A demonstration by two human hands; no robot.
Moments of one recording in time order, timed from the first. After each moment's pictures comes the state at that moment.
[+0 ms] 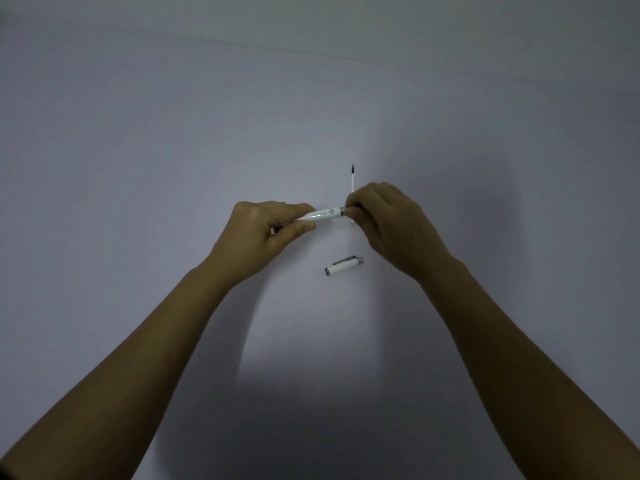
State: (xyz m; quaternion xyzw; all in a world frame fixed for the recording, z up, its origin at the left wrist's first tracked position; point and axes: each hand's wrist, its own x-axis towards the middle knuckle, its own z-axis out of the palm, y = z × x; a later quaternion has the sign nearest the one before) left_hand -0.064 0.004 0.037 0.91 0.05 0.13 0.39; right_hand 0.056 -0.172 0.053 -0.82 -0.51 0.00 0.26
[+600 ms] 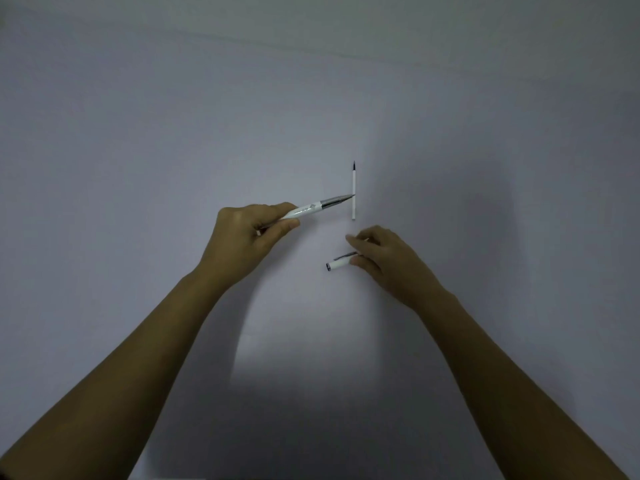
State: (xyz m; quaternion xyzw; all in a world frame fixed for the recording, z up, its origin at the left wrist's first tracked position) left_hand -0.082 0.011 0.024 0.90 0.10 0.17 0.38; right_hand 0.037 -0.211 -0.013 -0.85 -0.46 0.16 0.19
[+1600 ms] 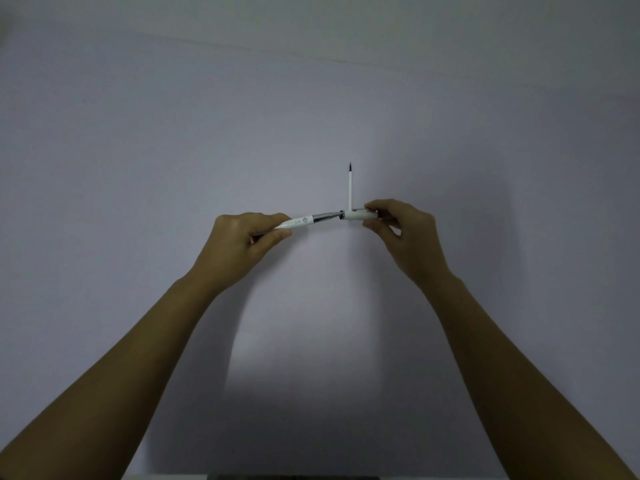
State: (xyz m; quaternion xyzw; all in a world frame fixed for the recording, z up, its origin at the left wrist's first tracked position) left_hand -0.093 0.013 0.021 0.92 0.09 0.12 0.37; right_hand 0.053 -0.205 0.014 -0.84 -0.35 0.05 0.42
